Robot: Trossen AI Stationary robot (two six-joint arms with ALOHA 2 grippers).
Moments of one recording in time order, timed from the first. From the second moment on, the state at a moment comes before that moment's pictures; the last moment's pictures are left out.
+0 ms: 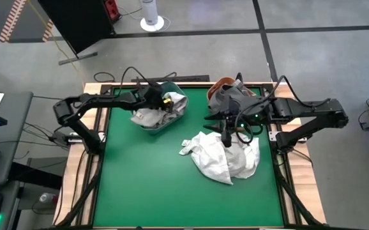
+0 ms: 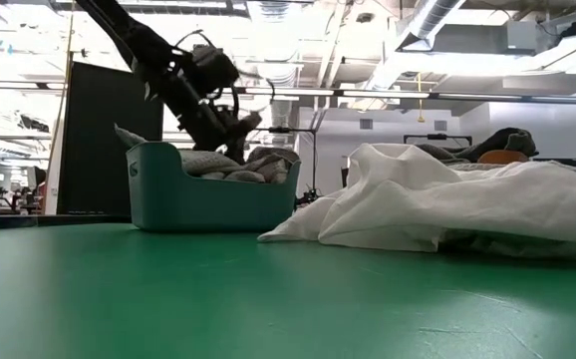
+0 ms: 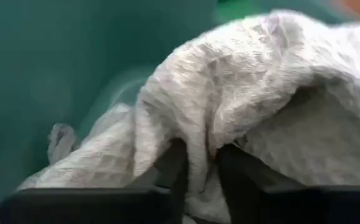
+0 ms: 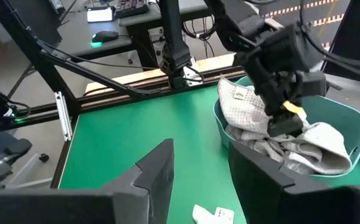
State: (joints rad) left arm 0.53 1.60 0.94 -0.09 -0.10 -0.56; right arm 0.12 1.25 1.40 -0.54 0.18 0.24
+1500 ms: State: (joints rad) left arm 0.53 1.63 0.75 0.24 0.21 -1.11; right arm 0.13 1.25 1.40 -0.54 0.19 0.21
